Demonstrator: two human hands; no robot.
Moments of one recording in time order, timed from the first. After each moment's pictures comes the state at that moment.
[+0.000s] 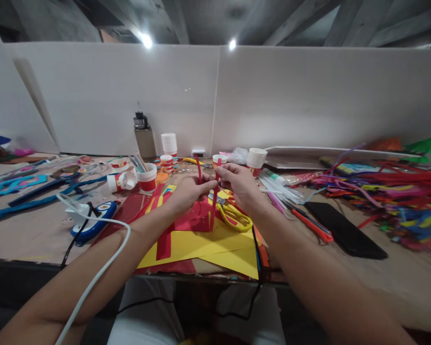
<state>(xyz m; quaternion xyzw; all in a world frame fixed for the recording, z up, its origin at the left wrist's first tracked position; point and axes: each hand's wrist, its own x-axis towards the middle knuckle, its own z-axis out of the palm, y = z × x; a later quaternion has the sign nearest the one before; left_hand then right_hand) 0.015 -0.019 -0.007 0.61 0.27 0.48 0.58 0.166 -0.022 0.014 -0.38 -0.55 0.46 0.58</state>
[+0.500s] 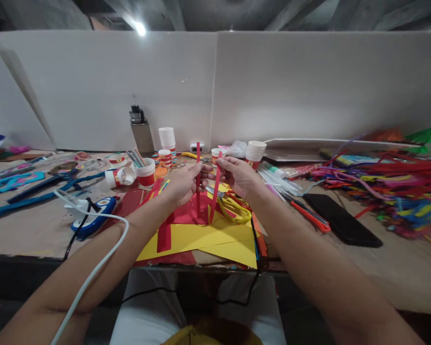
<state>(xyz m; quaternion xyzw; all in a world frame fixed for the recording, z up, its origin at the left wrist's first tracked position) 0.011 -0.013 0.000 0.49 0.27 0.47 0.68 0.173 -0.013 0.010 -0.34 -0.49 0.57 0.57</state>
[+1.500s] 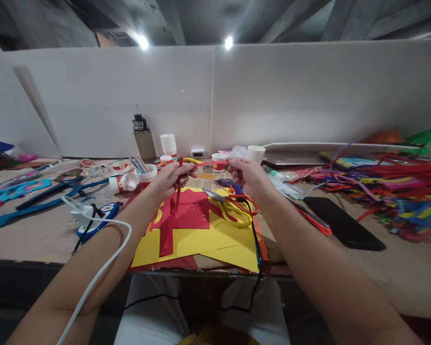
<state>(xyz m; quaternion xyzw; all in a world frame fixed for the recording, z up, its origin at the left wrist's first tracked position) -0.030 0.022 0.007 0.56 0.32 0.47 0.60 0.192 -0.010 0.025 -0.43 -0.43 0.49 0.62</state>
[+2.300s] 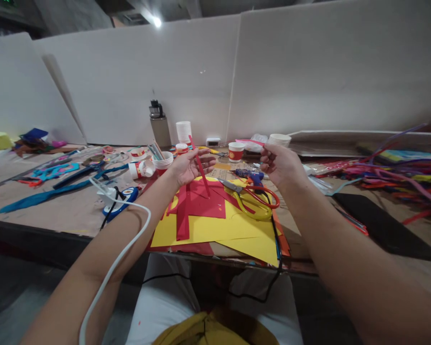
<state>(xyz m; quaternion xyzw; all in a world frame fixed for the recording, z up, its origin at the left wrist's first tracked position) -0.037 0.031 0.003 0.38 0.27 0.47 0.75 0.203 -0.003 0.029 -0.45 -0.33 0.46 0.69</state>
